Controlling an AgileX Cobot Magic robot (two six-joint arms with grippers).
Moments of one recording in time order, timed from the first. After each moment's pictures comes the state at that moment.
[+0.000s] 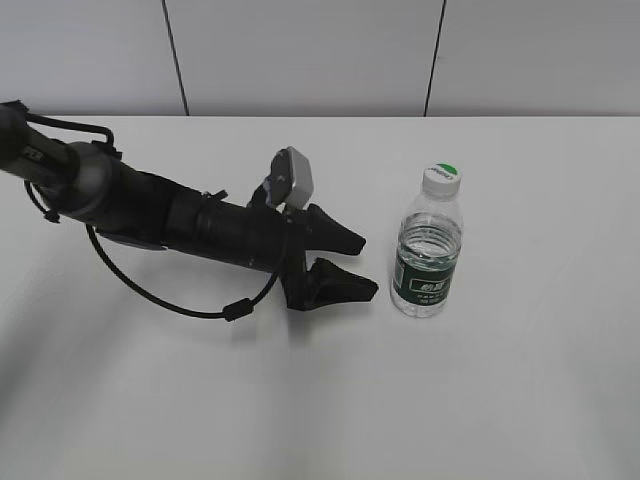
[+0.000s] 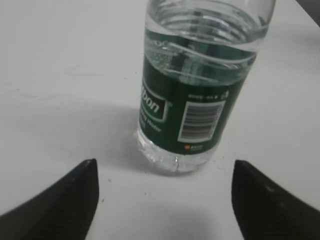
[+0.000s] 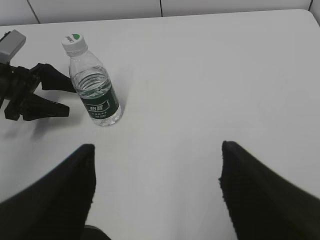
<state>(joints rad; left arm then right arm) -0.44 2.33 -1.27 -1.73 0.93 2.43 0.01 -0.01 -0.52 0.19 1.02 -0.10</state>
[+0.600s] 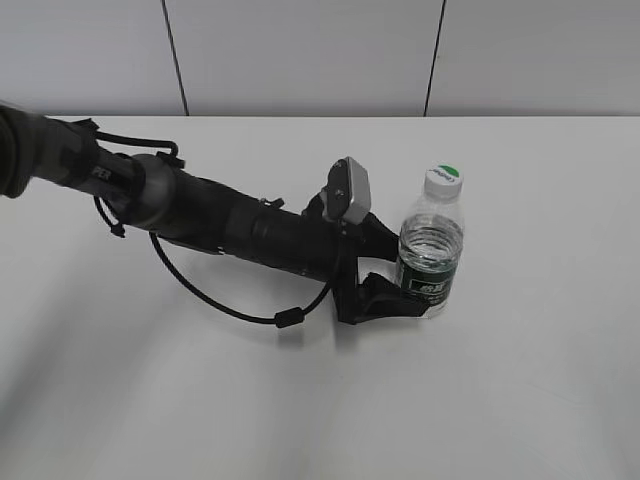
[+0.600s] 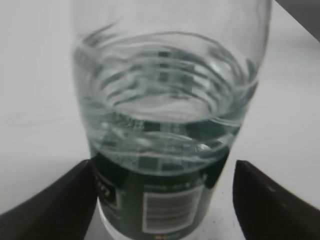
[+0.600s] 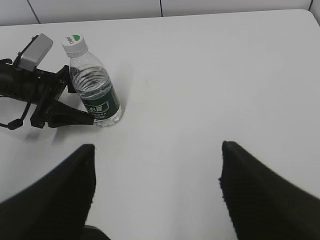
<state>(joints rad) -0.55 2.41 -1.42 -1.73 0.92 2.43 0.01 -0.01 -0.52 0.19 1.02 -0.10</state>
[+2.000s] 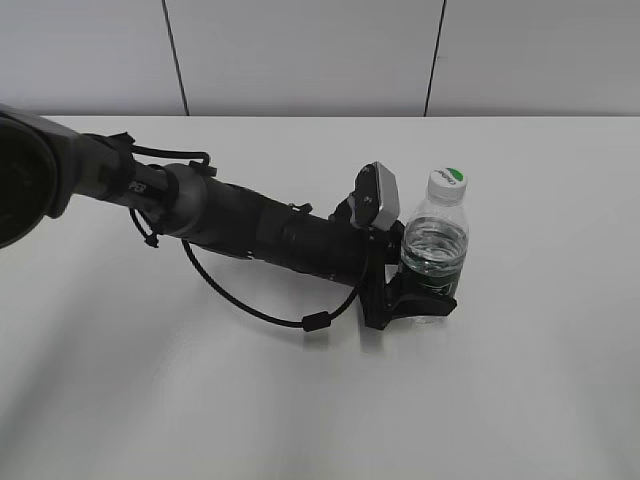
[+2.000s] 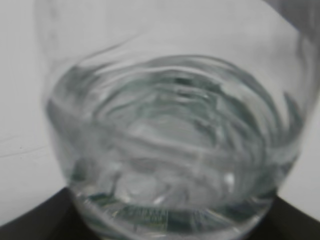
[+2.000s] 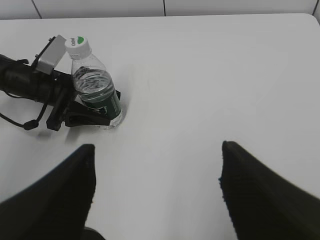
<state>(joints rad) -0.61 2.47 -1.52 -1.75 0.91 2.42 0.01 0.06 -0.53 0.21 0.99 -0.14</state>
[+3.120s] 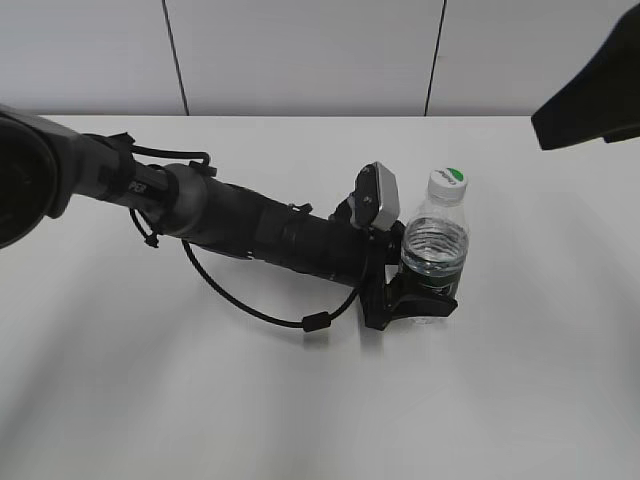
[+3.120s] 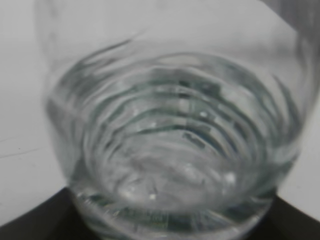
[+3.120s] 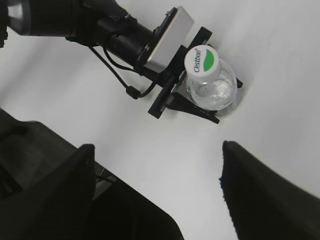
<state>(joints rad) -0.61 2.47 -1.52 -1.75 0.92 2.42 0.18 1.21 -1.12 0.53 1.07 -0.45</state>
